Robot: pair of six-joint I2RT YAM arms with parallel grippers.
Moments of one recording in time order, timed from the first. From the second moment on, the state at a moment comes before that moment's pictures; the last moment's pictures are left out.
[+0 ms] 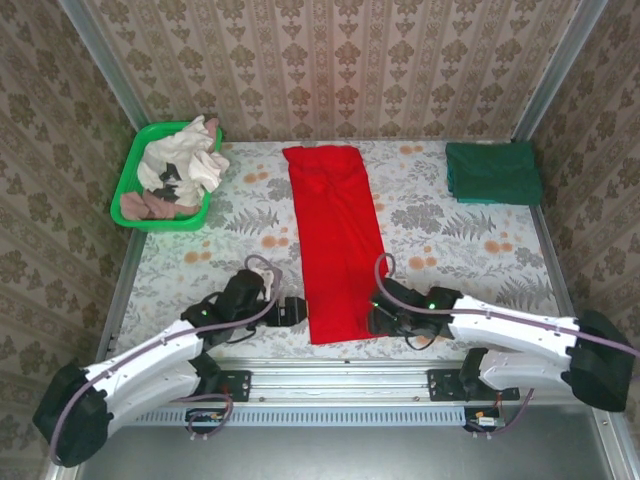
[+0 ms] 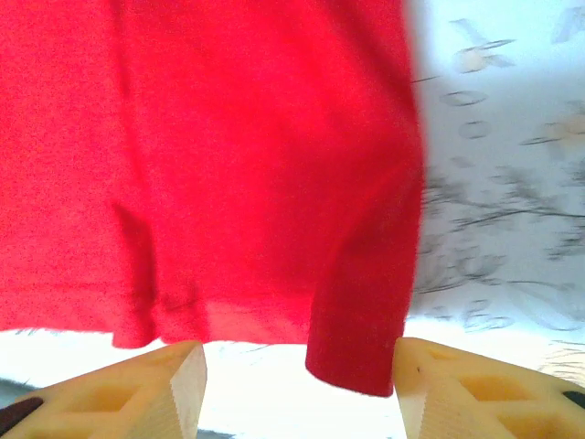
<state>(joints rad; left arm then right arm) -0.90 0.88 0.30 -0.21 0.18 -0.78 0.91 1.06 0.59 -0.72 0.13 0.95</state>
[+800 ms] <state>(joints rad) -1.15 1.26 0.46 -0.25 -0.11 -0.94 0.79 1.12 0.46 -0.66 0.11 0.89</state>
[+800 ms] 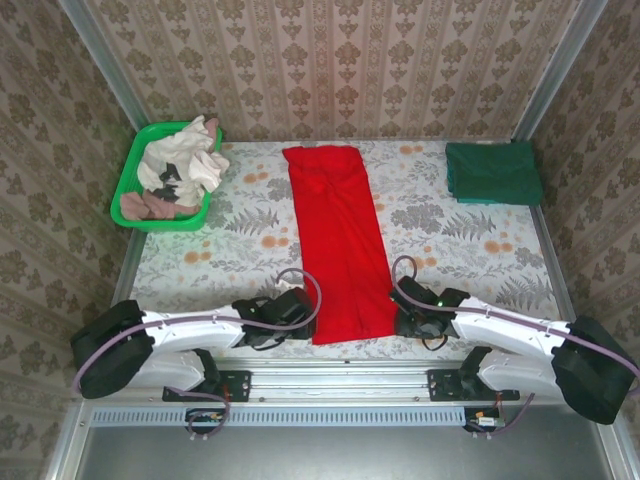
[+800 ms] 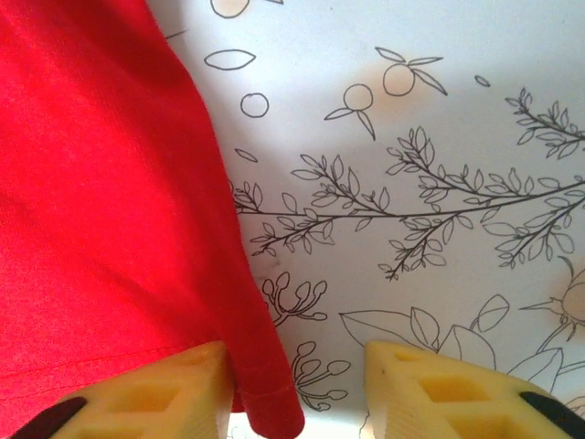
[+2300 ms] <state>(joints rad) -1.30 1.33 0.58 -0.29 -0.09 -1.10 0.79 1.15 0.49 -0.58 0.11 0.86</state>
